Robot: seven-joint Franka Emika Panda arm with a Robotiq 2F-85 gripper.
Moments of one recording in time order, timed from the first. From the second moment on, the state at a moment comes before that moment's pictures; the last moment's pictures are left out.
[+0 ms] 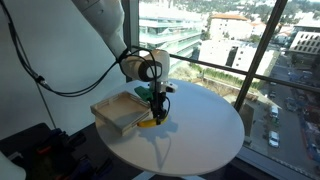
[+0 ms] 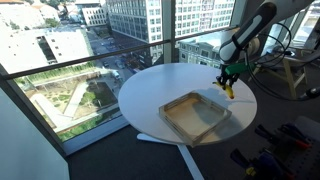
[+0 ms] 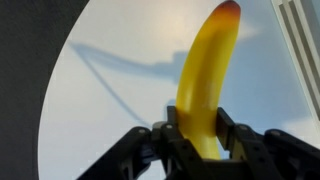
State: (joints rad) arm -0.10 0.54 -0.20 -2.03 -0.08 2.45 0.29
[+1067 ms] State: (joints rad) arm -0.10 0.57 -0.20 -2.03 -0.08 2.45 0.29
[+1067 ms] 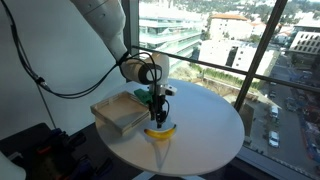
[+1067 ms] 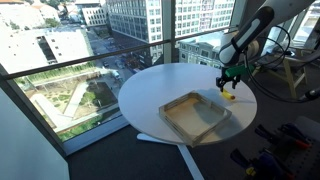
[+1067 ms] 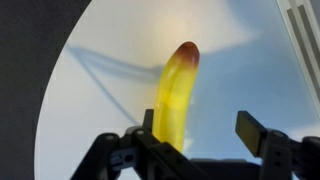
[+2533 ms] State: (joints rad) arm -0.04 0.57 -0.18 -2.03 -0.08 2.45 0.29
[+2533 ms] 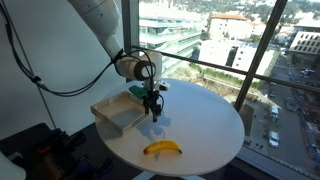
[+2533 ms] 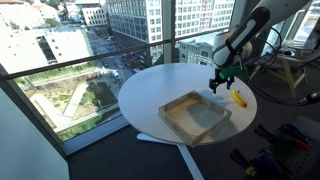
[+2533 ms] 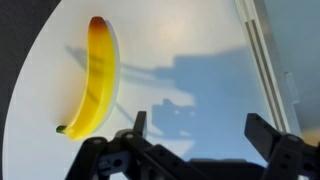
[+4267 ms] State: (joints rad) arm 0.00 0.41 -0.09 -2.03 -0.07 2.45 0.27
